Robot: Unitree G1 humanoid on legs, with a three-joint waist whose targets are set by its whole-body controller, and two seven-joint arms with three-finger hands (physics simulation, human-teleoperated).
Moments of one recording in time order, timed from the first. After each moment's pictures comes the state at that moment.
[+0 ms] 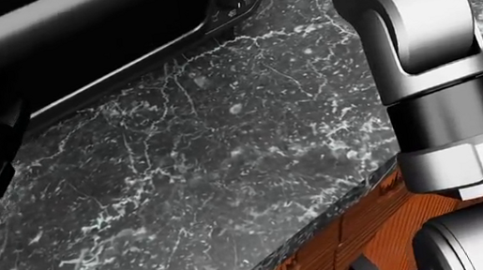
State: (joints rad) left arm -0.17 0.28 0.31 -0.99 -0.07 0.86 -0.52; right arm -1.21 -0.18 -0.09 0.48 0.07 0.39 -0.13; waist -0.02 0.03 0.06
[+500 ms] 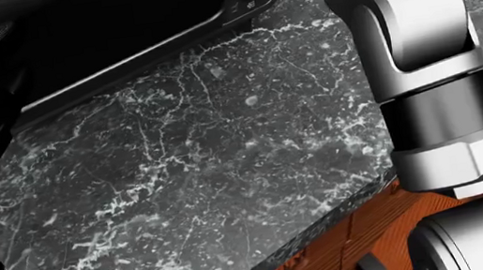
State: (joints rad) left arm -0.39 0.39 0.34 -0.94 -0.19 1.11 -0.52; right arm -1.23 -0.17 -0.08 0.47 0.08 0.38 -0.13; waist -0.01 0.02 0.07
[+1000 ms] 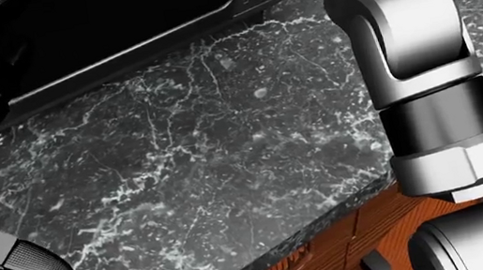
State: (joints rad) left arm -0.52 0.49 0.32 -0.83 -0.30 1.15 -0.44; right arm -1.21 -0.16 -0.08 0.49 0.05 0.38 -0.14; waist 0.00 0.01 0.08
